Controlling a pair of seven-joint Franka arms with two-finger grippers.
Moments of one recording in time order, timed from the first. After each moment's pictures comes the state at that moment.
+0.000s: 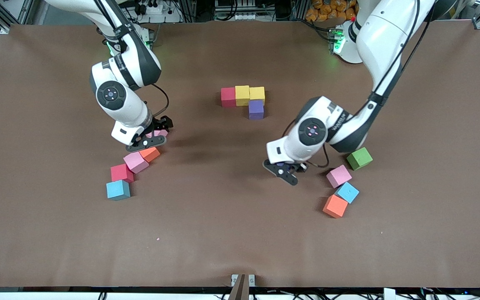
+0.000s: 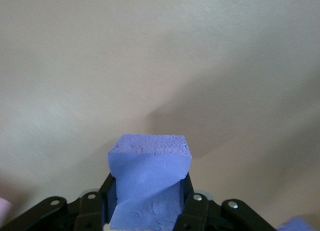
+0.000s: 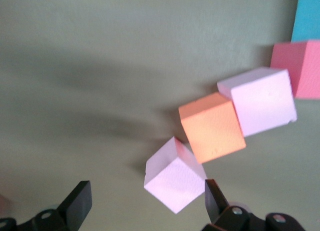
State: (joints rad) left arm -0.23 0.65 -0.44 -1.63 0.19 2.18 -0.21; right arm 0.21 0.16 0.20 -2.19 -0.01 2.19 0.18
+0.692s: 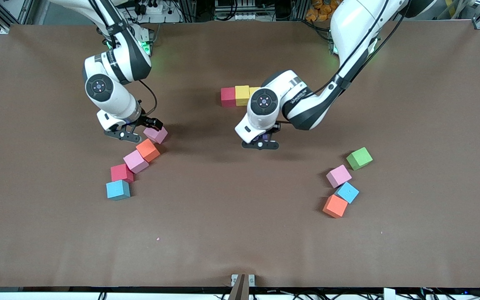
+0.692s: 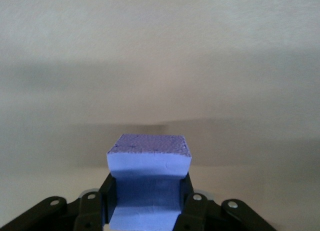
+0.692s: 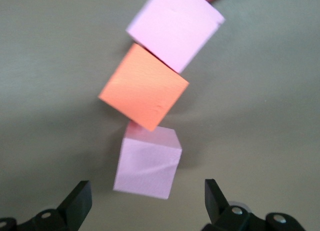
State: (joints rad) left arm -0.33 0.62 -0.52 -1.69 0.19 2.08 -0.90; right arm 0.13 0.08 0.20 -2.44 0.02 2.41 0.63
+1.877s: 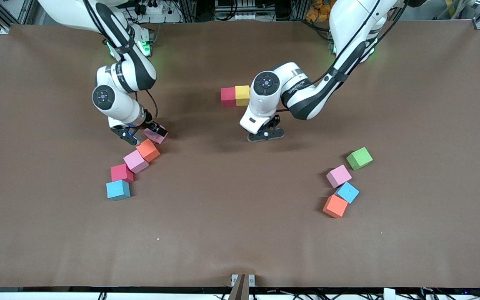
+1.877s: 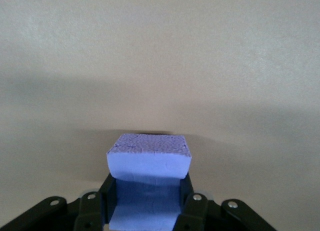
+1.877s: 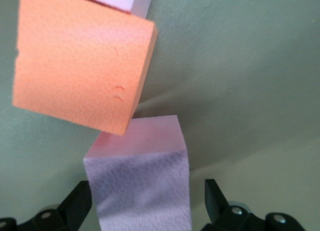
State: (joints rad) left arm -0.33 0.56 -0.52 -1.89 0.30 2.36 -1.16; right arm 0.13 0.23 0.21 -2.48 0.20 2.59 0.77
